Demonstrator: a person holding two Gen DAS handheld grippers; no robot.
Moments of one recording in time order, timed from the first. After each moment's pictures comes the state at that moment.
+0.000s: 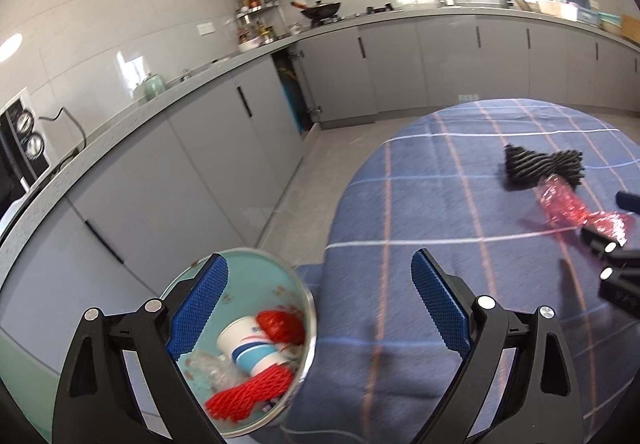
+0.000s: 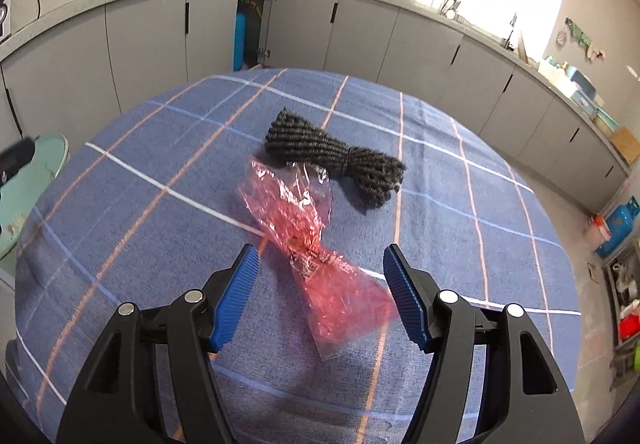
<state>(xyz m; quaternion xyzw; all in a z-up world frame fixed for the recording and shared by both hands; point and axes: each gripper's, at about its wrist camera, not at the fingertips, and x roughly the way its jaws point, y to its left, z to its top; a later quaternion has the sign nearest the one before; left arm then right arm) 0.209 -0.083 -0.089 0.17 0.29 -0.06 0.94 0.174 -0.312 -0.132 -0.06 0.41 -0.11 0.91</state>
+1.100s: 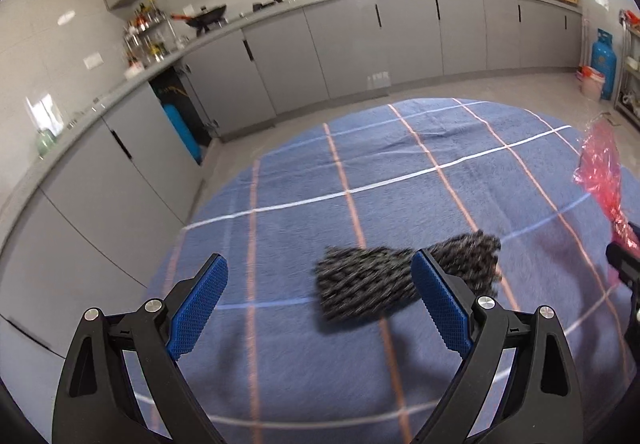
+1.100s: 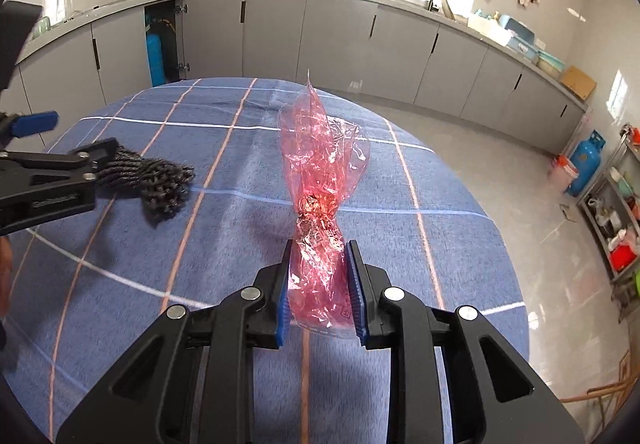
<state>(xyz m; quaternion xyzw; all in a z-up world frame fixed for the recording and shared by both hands) 0.292 -0.290 -0.118 0.21 0.33 -0.21 0.90 0.159 -0.450 -0.127 0.02 0.39 -0.22 0.89</state>
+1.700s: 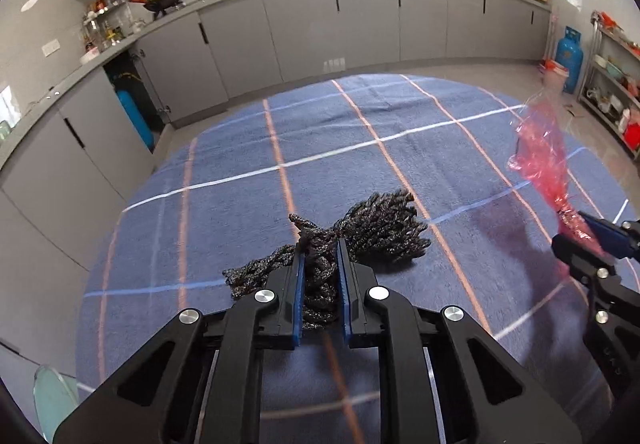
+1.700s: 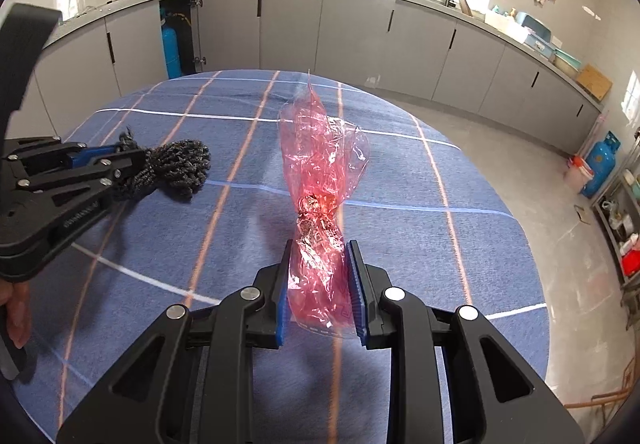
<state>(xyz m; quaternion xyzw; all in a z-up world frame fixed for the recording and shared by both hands) 0.273 -0.292 -0.130 0.20 0.36 -0.28 0.87 0.158 -0.439 -0.128 0.02 0.40 -0.18 0.90</state>
